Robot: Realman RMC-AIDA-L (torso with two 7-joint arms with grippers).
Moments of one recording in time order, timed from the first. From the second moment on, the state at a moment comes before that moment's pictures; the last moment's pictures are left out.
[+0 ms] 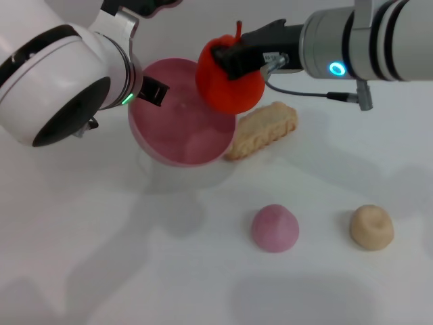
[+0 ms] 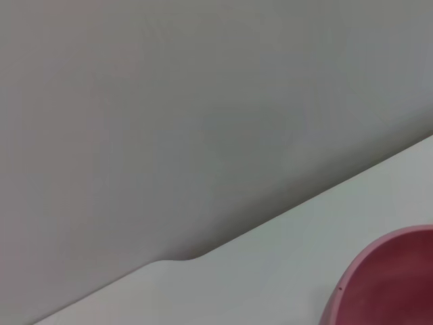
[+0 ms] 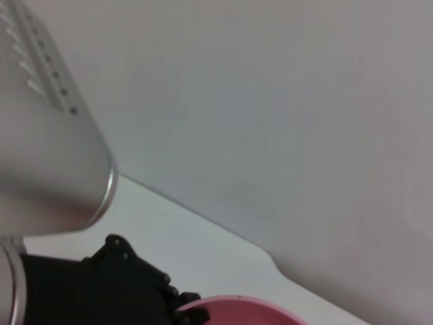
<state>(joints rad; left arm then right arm) -0.62 -2.07 1.95 1.62 0.09 -1.31 -0.34 0.54 2.08 -1.72 -1.60 0.65 0.94 -0.21</state>
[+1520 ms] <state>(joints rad) -0.59 -2.07 2.23 1.70 0.42 -1.24 -0.30 0.34 2.08 -1.26 -1.49 0.47 1.08 -0.18</state>
